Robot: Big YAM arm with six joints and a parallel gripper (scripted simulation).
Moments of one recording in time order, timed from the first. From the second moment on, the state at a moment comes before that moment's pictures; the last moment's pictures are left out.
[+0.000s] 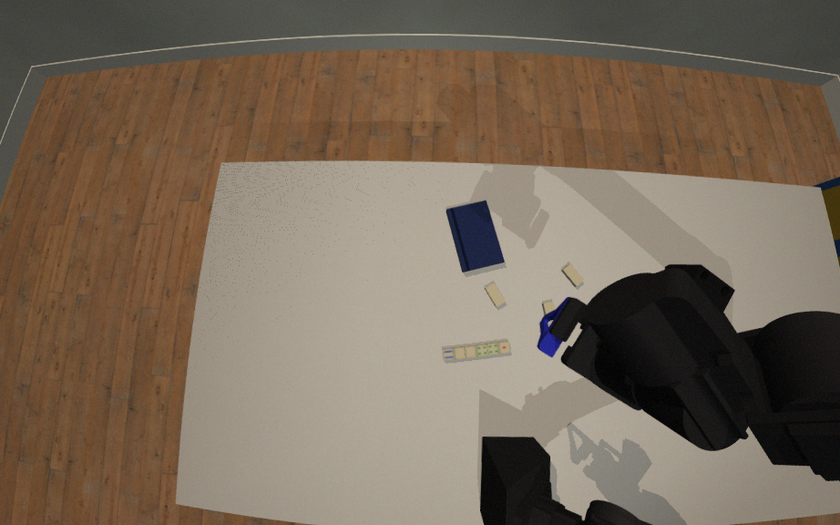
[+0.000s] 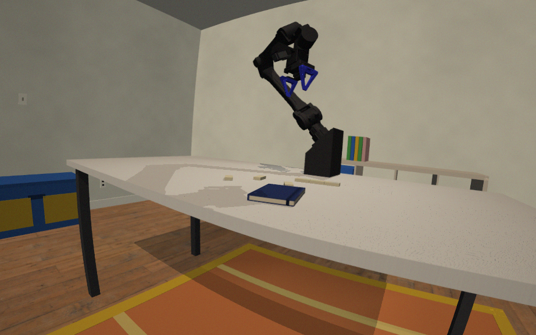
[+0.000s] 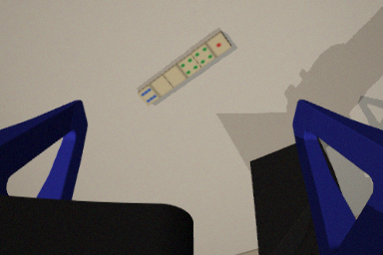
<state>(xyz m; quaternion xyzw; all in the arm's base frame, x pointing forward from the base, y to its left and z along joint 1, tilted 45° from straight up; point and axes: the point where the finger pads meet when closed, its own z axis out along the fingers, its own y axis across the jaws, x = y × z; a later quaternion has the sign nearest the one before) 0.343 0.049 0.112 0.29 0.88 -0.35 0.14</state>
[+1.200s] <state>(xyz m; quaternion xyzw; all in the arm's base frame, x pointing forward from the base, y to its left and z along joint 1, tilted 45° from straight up) 0.356 -0.016 0.051 0.34 0.86 -0.37 0.09</state>
